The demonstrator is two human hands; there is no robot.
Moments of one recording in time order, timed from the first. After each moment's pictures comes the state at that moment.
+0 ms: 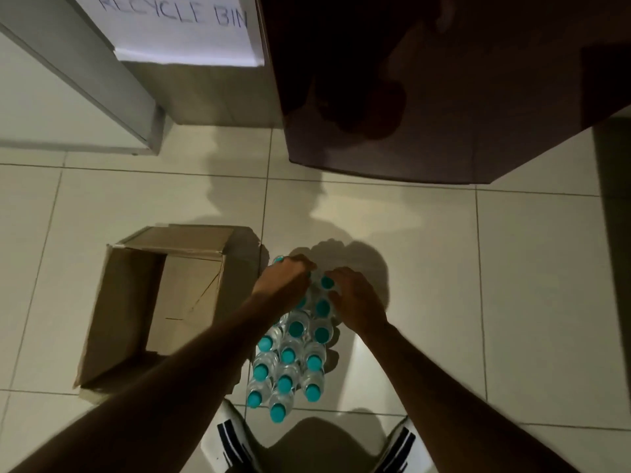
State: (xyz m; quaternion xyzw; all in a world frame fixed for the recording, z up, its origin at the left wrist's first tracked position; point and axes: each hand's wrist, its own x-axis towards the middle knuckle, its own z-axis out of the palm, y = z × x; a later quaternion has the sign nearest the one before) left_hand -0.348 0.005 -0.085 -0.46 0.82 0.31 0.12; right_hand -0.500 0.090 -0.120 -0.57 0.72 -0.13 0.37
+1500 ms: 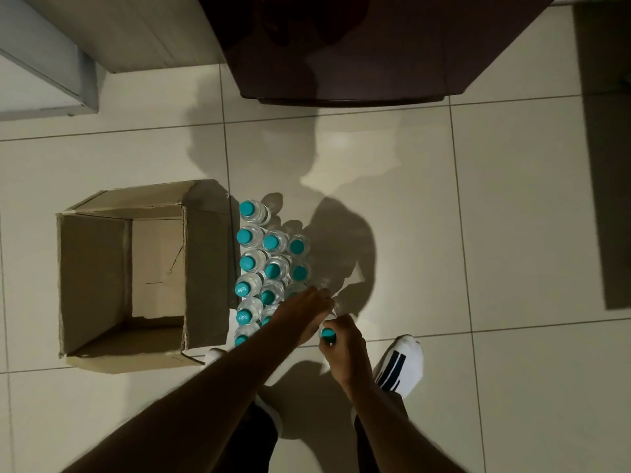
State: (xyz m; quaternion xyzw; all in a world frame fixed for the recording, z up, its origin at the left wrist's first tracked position) left_hand -0.361 0.165 -0.114 -0.25 0.88 0.34 0.22; right_hand -0.440 0.307 -0.144 -0.36 0.81 -0.16 0.44
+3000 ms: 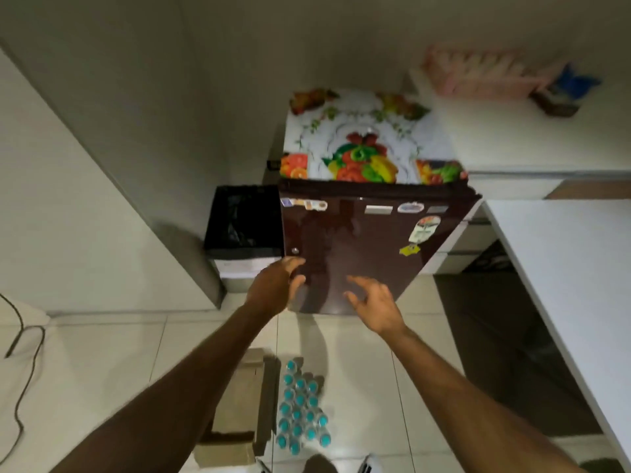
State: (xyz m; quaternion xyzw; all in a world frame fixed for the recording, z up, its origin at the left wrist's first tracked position) left_hand -0.329 -0.050 0.626 -0.45 0.84 0.26 -0.16; right_hand -0.548 0.065 0.626 -0.56 0.75 -0.24 0.25
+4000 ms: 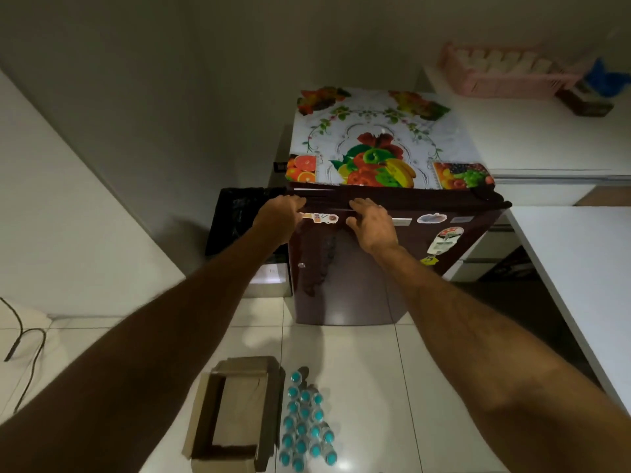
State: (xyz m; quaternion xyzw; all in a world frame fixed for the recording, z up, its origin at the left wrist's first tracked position) left_hand -0.381 -0.211 0.648 -0.44 0.90 0.06 -0.03; right_hand -0.590 -0.119 0.643 -0.60 0.75 -0.23 0.14
